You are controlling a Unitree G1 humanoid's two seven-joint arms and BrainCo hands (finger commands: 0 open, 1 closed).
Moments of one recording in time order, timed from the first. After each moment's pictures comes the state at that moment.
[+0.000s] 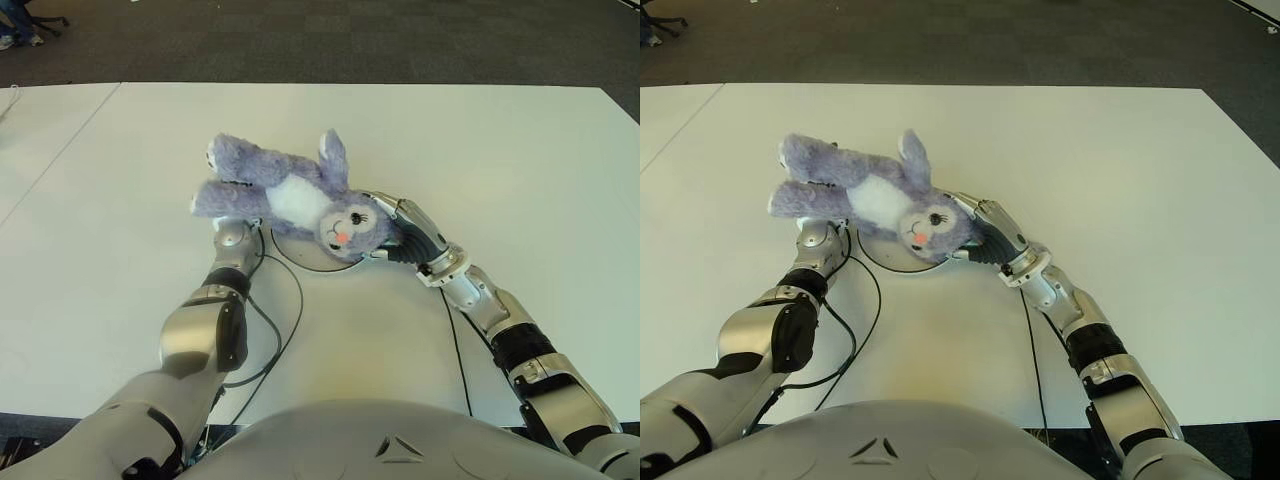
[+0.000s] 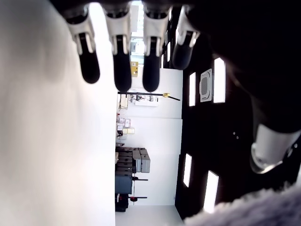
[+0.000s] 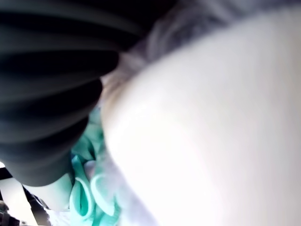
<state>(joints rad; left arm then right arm) -0.61 0.06 0.31 1.23 0.00 -0.55 0.08 -0.22 -0.40 0.32 0.47 -0.60 -0.85 -0.25</state>
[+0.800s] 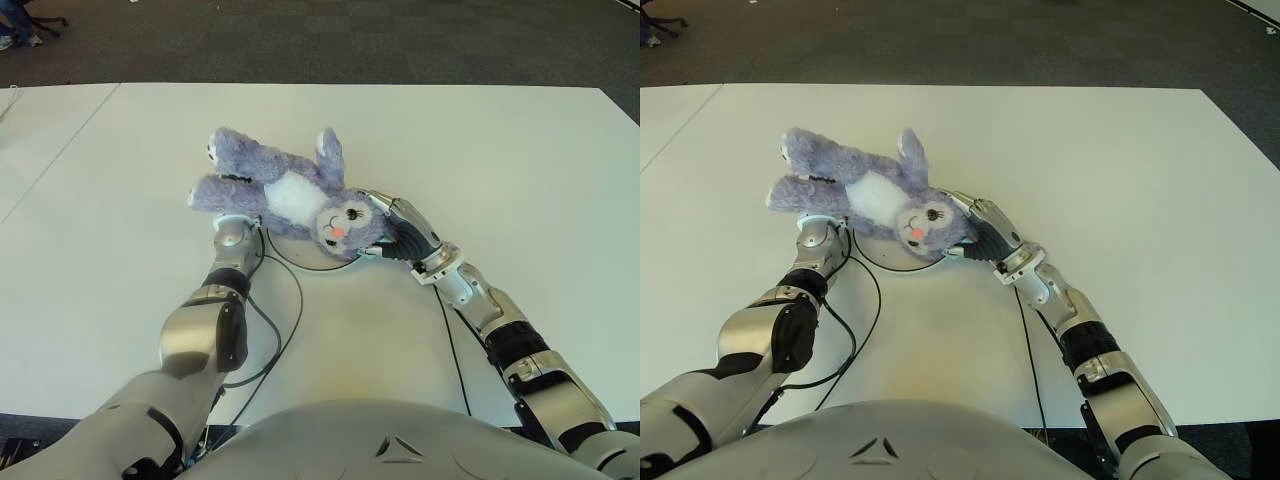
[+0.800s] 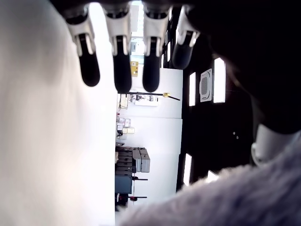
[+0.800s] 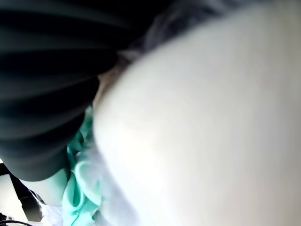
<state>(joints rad) -0.61 0.06 0.31 1.23 0.00 -0.55 0.08 -0.24 -0.39 0.34 0.48 -0.59 -0.78 -0.22</state>
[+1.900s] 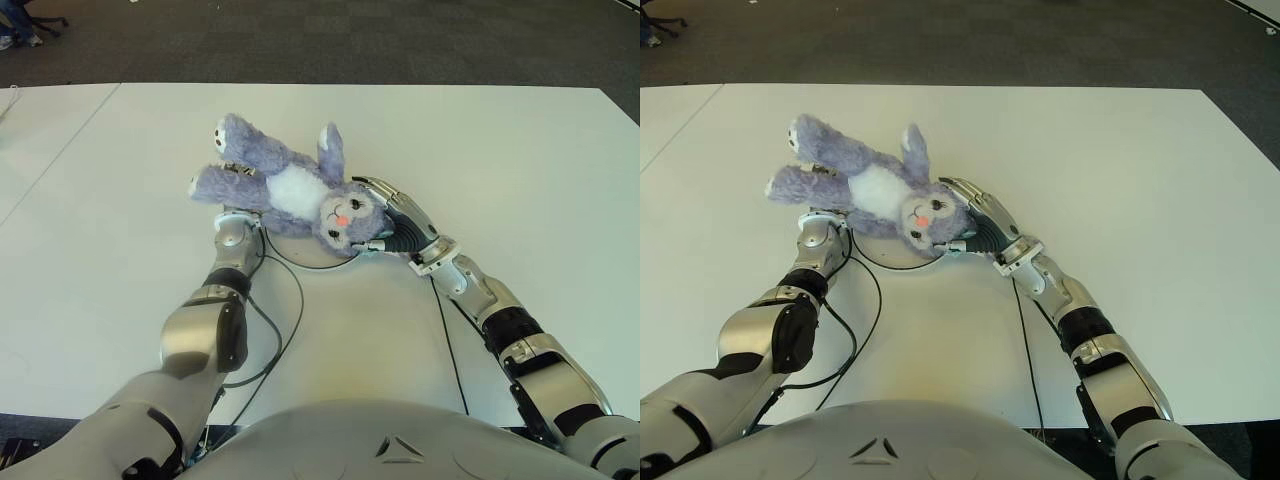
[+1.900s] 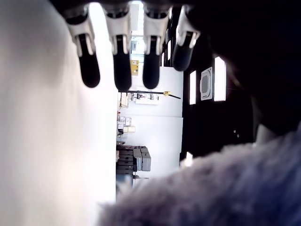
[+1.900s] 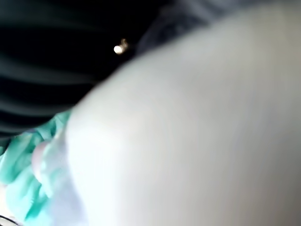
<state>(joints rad) -0.61 0.06 0.30 1.23 0.00 -0.55 0.08 -0.35 -0.39 0.36 0.65 -0.66 -0.79 -0.34</state>
